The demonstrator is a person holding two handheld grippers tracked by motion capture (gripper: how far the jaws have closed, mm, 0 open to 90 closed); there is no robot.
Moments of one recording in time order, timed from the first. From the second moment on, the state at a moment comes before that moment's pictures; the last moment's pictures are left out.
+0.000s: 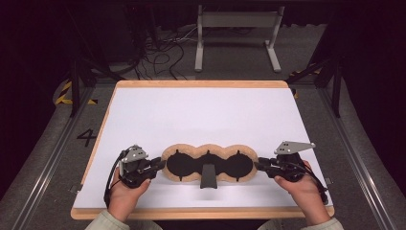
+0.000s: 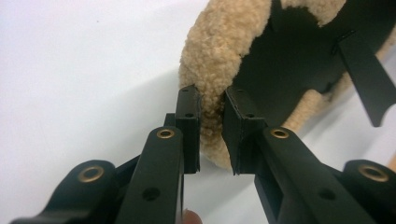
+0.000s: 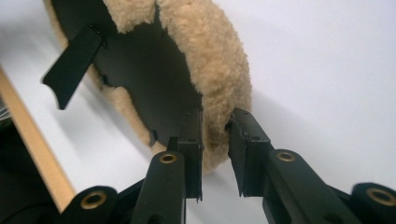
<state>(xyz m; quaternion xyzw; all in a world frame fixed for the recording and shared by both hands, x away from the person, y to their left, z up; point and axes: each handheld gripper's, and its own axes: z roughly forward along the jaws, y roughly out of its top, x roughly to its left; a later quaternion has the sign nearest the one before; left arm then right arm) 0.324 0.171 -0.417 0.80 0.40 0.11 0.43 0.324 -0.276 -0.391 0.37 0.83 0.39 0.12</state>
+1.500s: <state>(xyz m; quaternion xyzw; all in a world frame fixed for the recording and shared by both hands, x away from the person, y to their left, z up) 0.300 0.170 -0.421 0.88 0.30 0.09 0.36 0.299 -0.261 -0.393 0.28 0.91 0.31 0.08</state>
